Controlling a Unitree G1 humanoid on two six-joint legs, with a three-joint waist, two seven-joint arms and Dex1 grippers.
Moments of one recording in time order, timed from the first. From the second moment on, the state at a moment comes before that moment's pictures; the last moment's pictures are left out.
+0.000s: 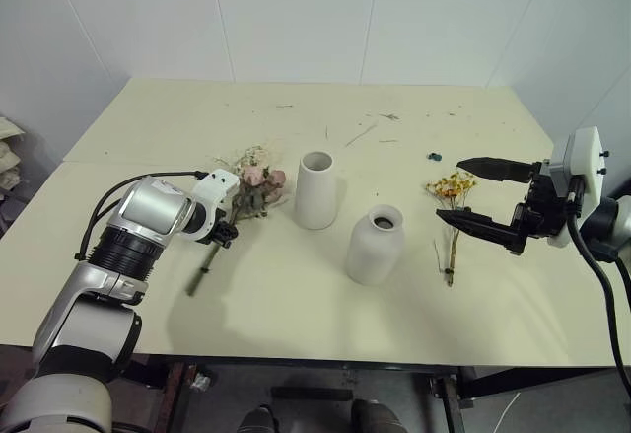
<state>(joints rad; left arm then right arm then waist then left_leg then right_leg) -1.02 0.70 -0.34 0.33 -0.15 1.28 -0.69 -0.40 -0.94 -0.33 -0.29 0.70 0.52 1.00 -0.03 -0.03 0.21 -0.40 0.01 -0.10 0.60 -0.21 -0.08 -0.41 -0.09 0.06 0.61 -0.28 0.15</state>
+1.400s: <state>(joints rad) -1.37 0.21 0.40 1.13 -0.47 -0.19 -0.89 -0.06 -0.88 -0.59 -0.62 0.80 0.57 0.73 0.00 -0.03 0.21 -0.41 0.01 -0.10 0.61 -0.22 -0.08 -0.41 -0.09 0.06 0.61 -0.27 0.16</state>
